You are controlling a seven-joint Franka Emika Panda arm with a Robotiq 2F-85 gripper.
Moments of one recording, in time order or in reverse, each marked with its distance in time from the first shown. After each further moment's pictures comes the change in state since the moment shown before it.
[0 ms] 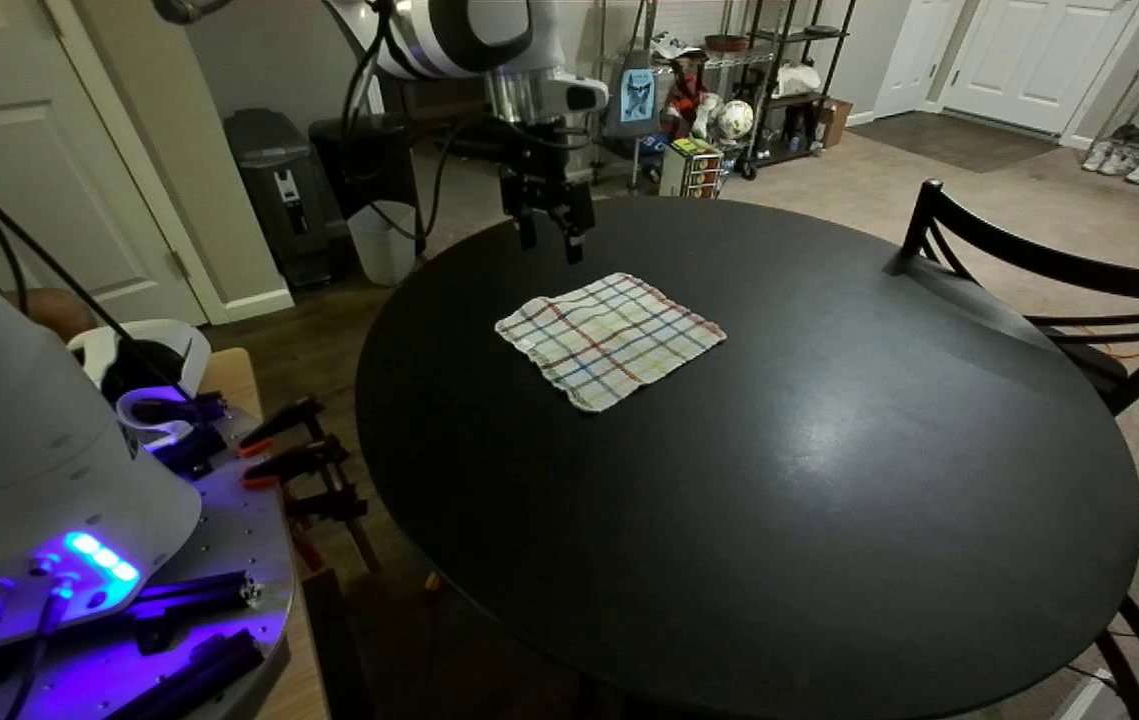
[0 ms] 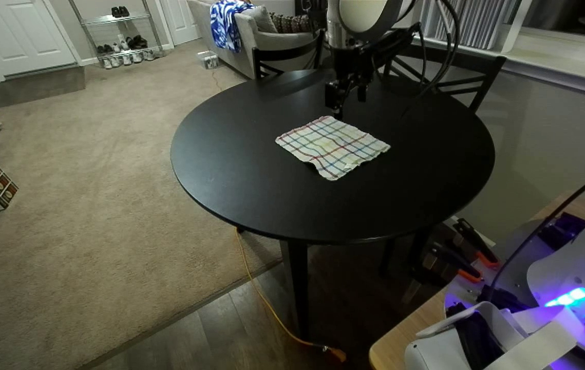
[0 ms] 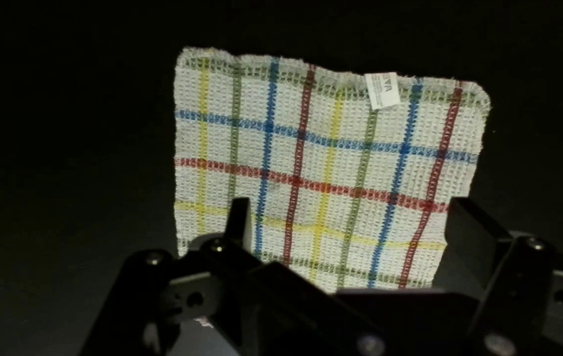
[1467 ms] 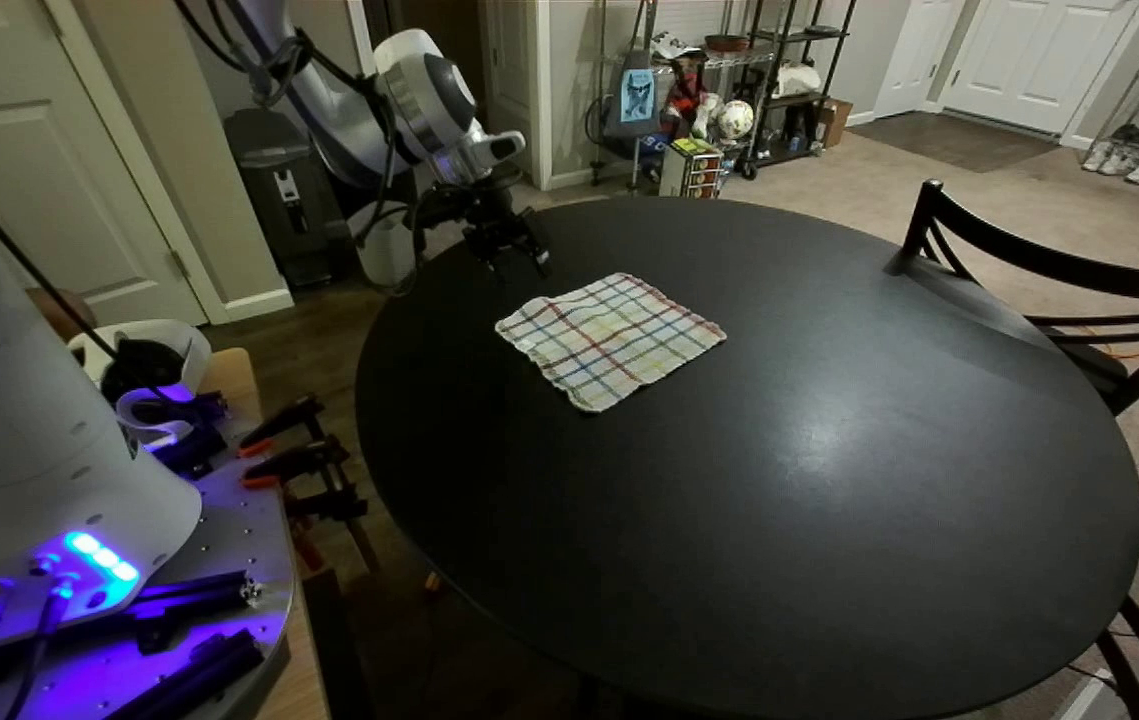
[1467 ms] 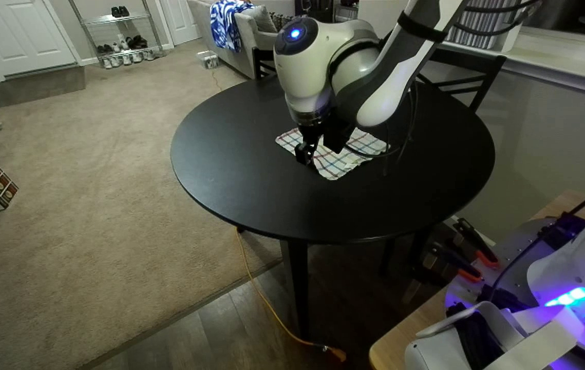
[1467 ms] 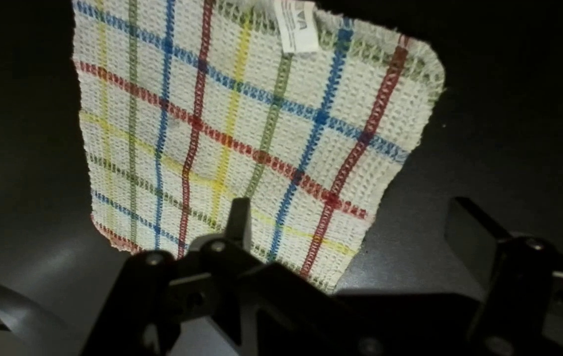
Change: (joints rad) arm 0.254 0.218 -0.052 0.015 -0.692 0.176 0.638
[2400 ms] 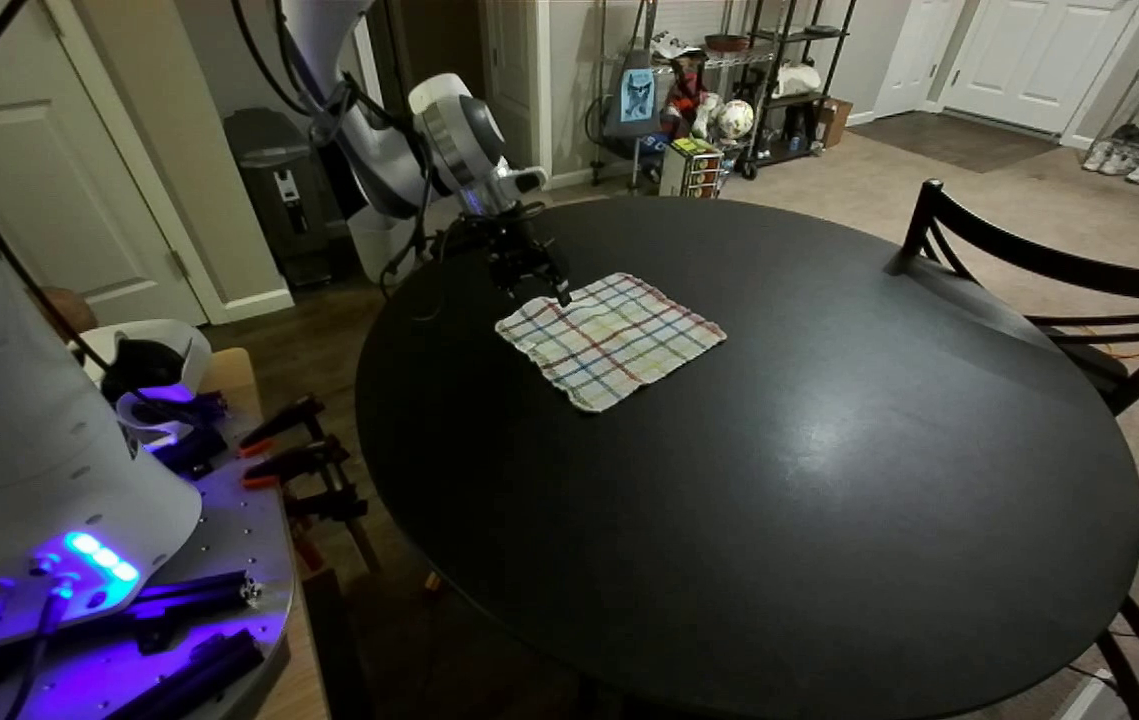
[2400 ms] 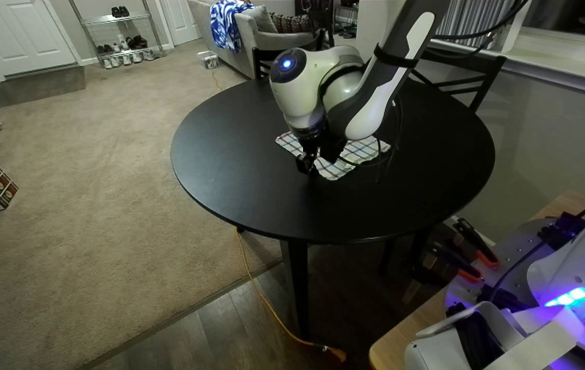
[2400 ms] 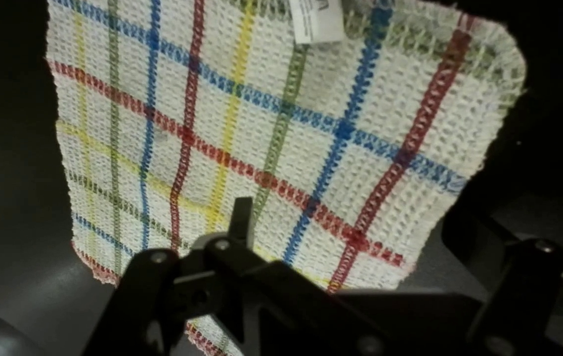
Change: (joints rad) arm -0.009 0.162 -0.021 0.121 -0.038 -0.022 0.019
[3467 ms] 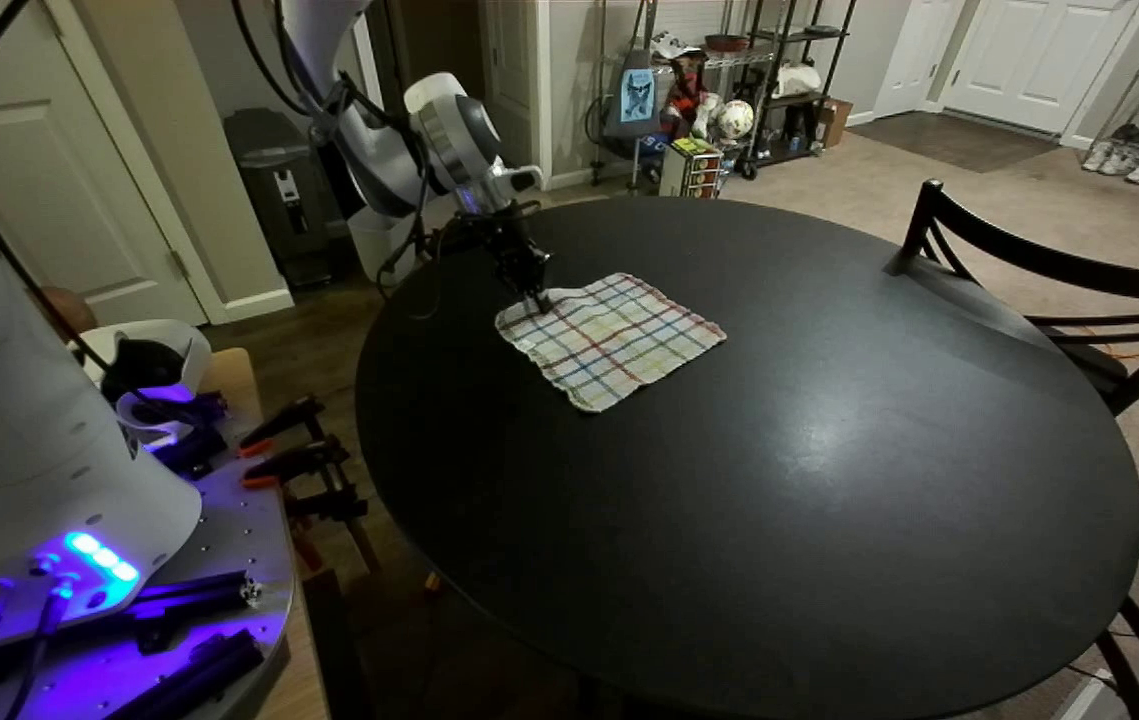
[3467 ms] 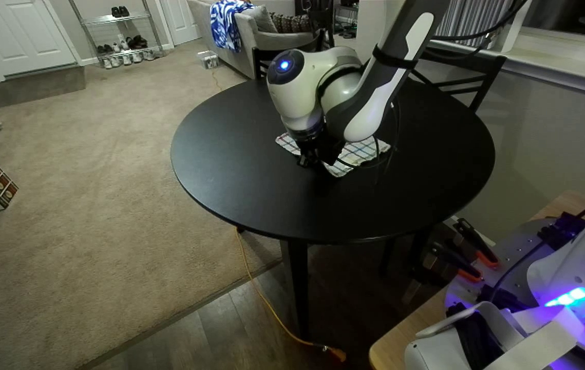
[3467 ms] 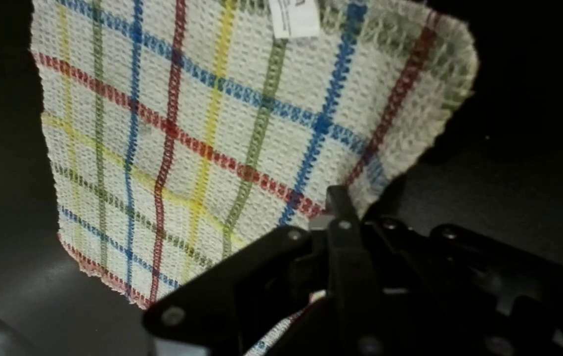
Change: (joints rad) arm 0.003 0.000 0.014 0.000 0.000 0.000 0.000
